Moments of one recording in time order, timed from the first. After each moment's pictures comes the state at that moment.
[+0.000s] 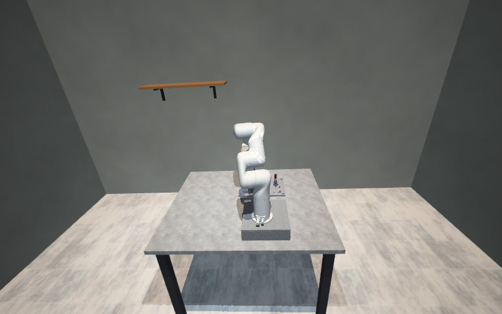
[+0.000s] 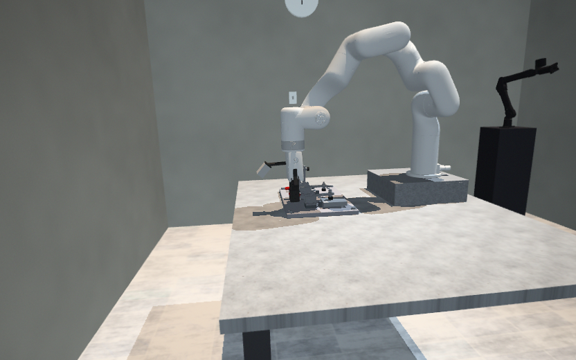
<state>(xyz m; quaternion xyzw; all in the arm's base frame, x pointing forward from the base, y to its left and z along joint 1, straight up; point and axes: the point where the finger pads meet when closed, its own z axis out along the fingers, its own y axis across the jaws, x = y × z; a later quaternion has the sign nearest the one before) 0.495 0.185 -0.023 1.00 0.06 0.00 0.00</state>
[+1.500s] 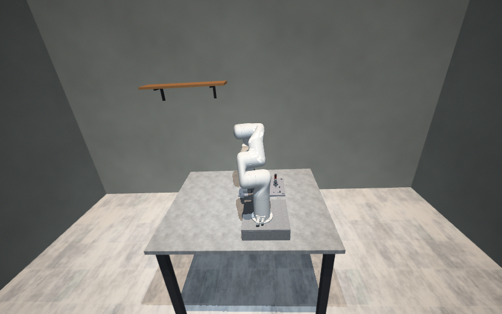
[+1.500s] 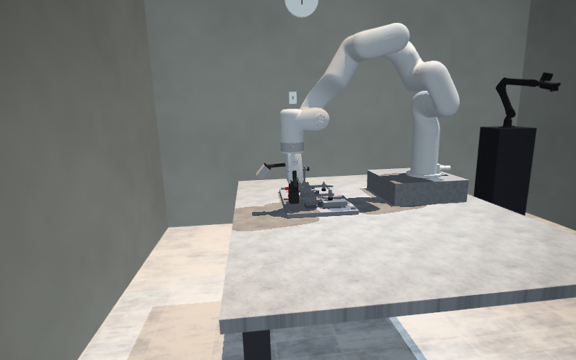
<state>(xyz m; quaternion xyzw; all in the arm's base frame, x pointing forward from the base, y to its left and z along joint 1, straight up) 0.497 0.185 -0.028 1.00 0.06 0.00 0.00</state>
